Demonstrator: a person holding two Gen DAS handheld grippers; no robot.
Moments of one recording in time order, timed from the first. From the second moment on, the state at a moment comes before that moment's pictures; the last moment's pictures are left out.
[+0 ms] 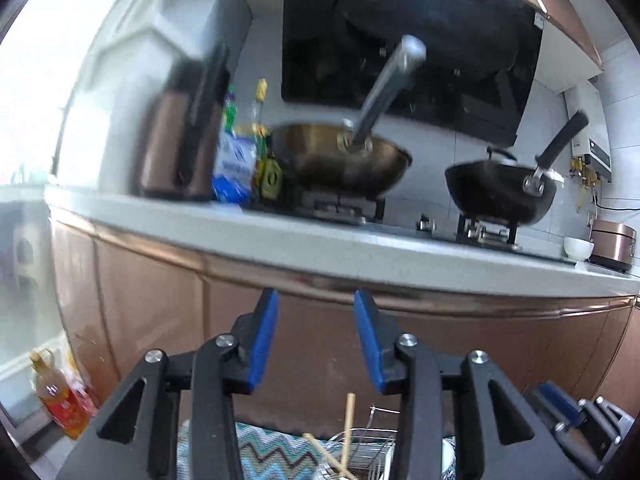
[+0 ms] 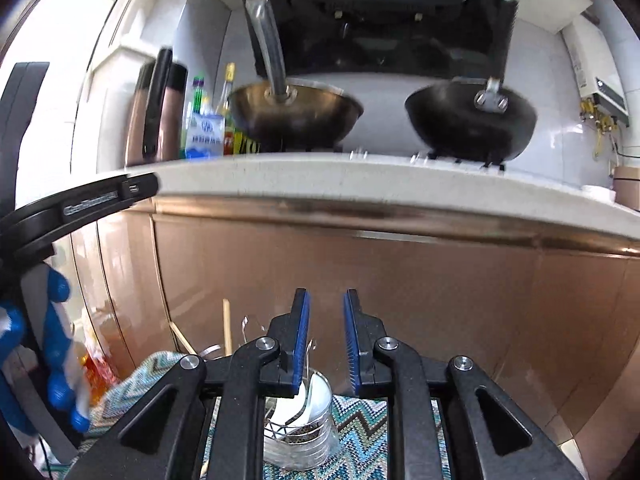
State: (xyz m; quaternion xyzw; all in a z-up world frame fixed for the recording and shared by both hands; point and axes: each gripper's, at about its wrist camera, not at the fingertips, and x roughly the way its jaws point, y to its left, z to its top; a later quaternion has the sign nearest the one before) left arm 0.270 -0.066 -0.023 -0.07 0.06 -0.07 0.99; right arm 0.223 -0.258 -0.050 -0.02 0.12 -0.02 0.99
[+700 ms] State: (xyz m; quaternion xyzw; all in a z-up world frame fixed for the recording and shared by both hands) left arm 0.084 0.013 0.060 -0.03 0.04 -0.07 1.00; right arm 0.044 -0.231 0.065 -0.01 0.05 0.02 1.00
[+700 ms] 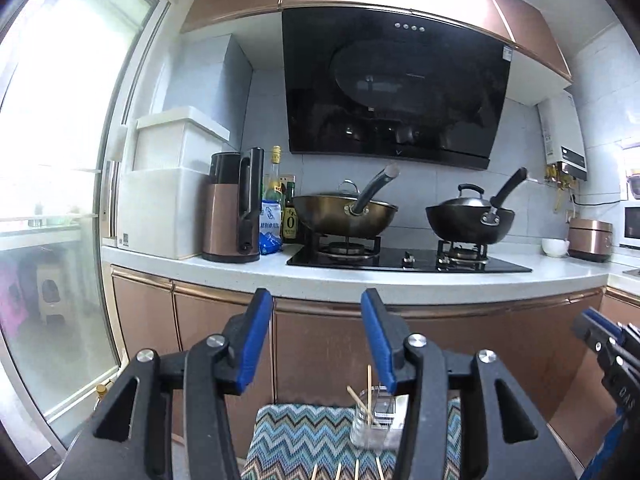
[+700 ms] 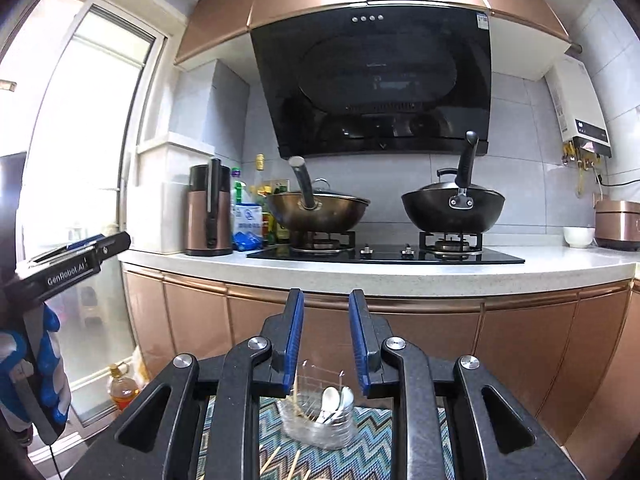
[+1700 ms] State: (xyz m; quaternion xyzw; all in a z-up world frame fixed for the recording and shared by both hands) left arm 0.123 0.011 -0.062 -0.03 0.30 -0.15 0.94; right arm 0.049 -0.280 -0.011 0.08 0.19 0.07 0.98
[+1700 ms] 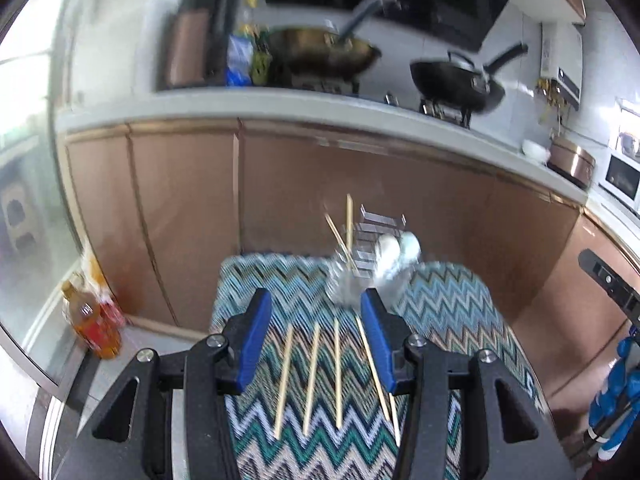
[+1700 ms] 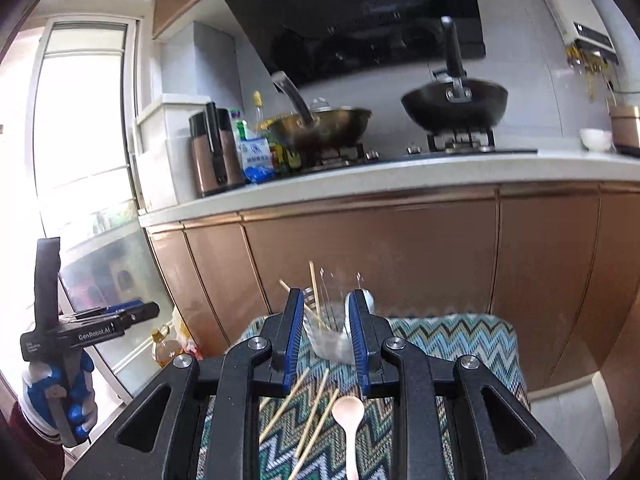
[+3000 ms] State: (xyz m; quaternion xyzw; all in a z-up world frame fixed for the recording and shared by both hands) left arm 0.223 -0.085 -0.209 -0.01 0.52 -0.26 0.81; right arm 0.131 -0.316 -0.172 0.12 0.39 0.11 0.91
